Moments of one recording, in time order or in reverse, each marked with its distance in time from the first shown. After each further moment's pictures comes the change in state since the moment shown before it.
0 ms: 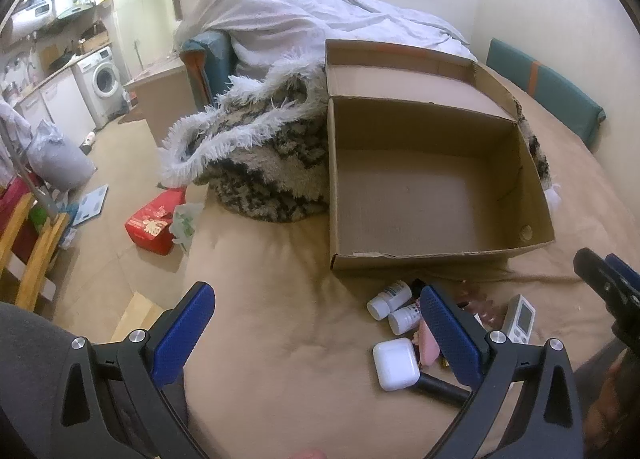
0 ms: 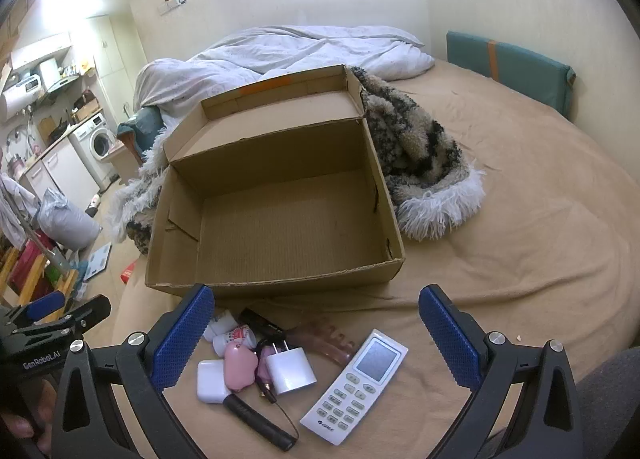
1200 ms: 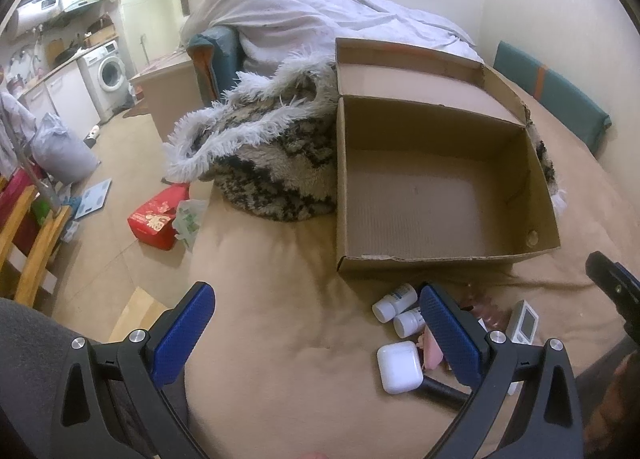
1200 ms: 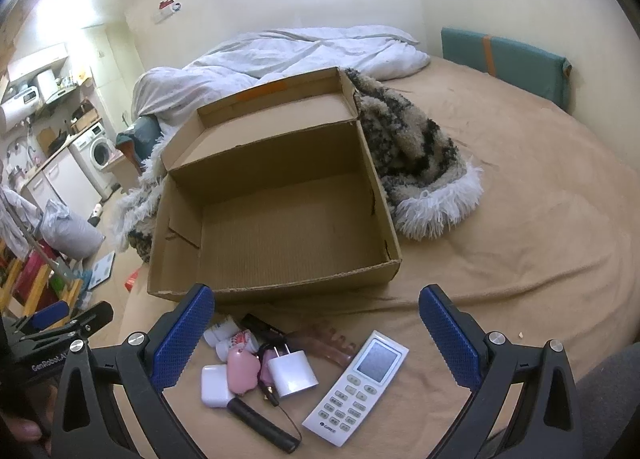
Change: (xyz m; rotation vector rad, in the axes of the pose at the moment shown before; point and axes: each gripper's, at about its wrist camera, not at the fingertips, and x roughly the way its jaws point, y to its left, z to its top) left arm -0.002 0.005 0.001 -0.027 0.009 0.008; right arm -0.002 -0.009 0.003 0.042 -0.002 0.016
